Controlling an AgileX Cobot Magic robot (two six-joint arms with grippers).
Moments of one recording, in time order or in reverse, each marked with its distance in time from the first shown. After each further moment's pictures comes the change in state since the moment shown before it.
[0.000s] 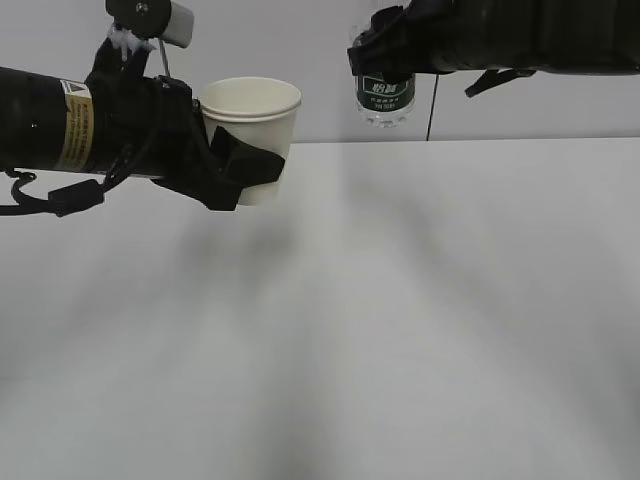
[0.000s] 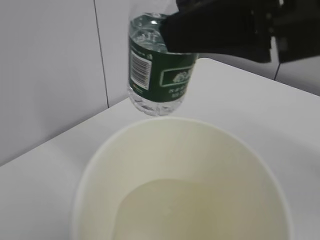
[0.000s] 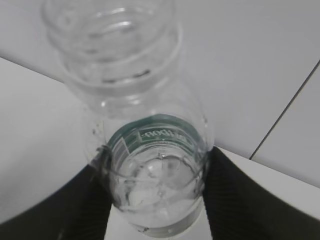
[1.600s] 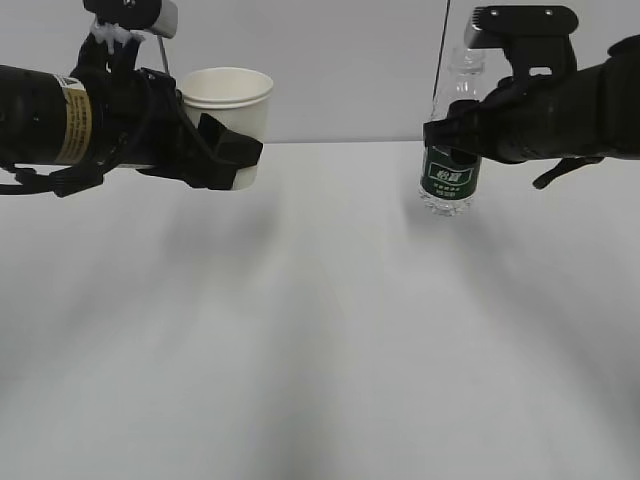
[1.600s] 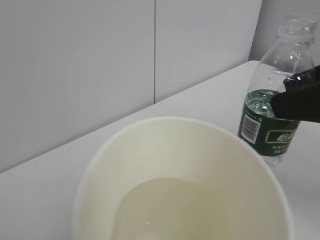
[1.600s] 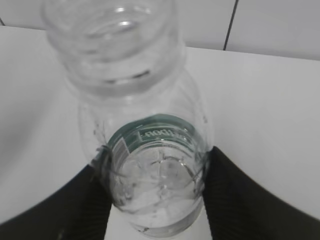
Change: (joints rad) left arm 0.000 0.000 0.000 -0.089 0.152 0.000; right arm -0.147 0.000 0.217 0.002 0.047 0.225
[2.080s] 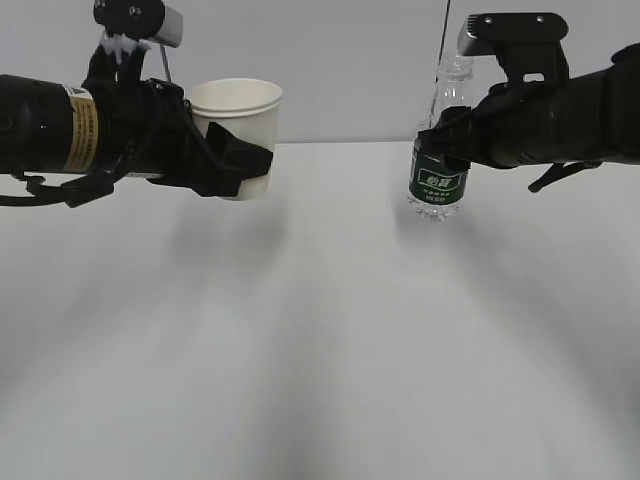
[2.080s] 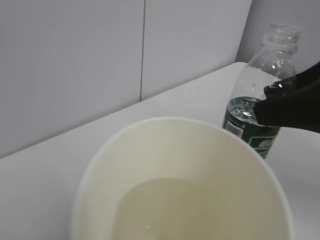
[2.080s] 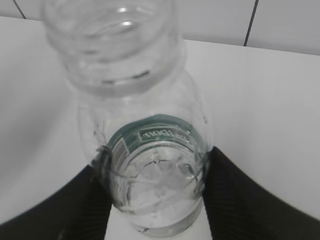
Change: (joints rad) left arm 0.013 0.027 0.000 -0.021 -0.066 0.000; right arm -0.032 0.010 0.012 -0.006 0.109 -0.031
